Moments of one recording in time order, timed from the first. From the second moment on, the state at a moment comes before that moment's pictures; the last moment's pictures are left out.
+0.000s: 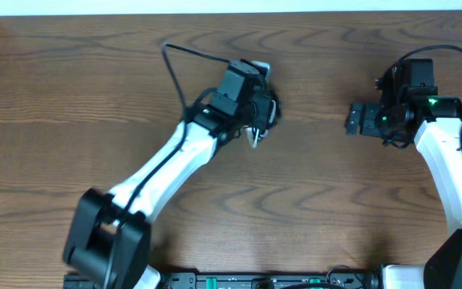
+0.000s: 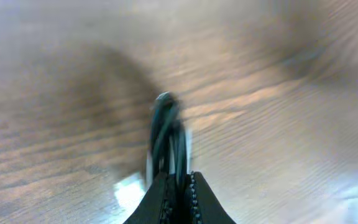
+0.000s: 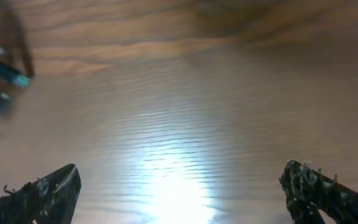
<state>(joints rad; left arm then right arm) -0.54 1.70 1.24 -0.34 0.17 -0.28 -0.01 1.55 1.21 -0.87 -0.12 0.14</state>
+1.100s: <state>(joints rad) -0.48 1.61 1.24 -0.10 0.88 -0.77 0.04 1.55 1.20 -0.77 -0.67 -0.32</state>
